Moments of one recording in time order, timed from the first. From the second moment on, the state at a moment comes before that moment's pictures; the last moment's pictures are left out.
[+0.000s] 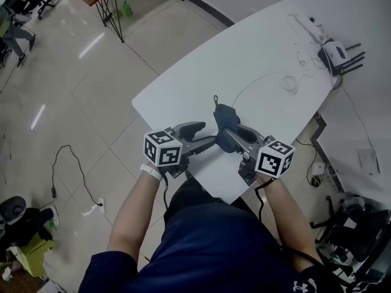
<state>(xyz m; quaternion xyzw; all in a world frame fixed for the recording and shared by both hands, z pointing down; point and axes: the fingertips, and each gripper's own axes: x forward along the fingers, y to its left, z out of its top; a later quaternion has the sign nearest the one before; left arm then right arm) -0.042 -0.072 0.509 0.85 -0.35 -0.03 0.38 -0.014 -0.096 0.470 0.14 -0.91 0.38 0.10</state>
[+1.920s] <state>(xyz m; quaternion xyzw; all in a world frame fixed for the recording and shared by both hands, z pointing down) -0.025 -0.125 0.620 0.76 -0.28 0.19 0.55 0.022 -0.116 0.610 0.21 -0.90 0.14 0.35</state>
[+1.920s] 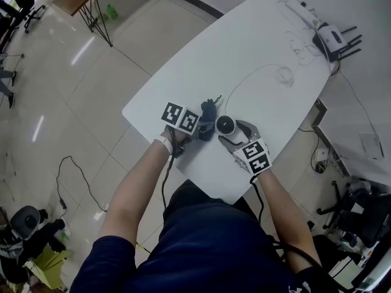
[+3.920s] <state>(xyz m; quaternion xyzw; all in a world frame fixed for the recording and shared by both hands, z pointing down) -0.026 -0.129 0.614 0.83 -0.10 0.38 0.39 0.043 -0.087 0.600 0.32 -0.87 0.24 0.28</state>
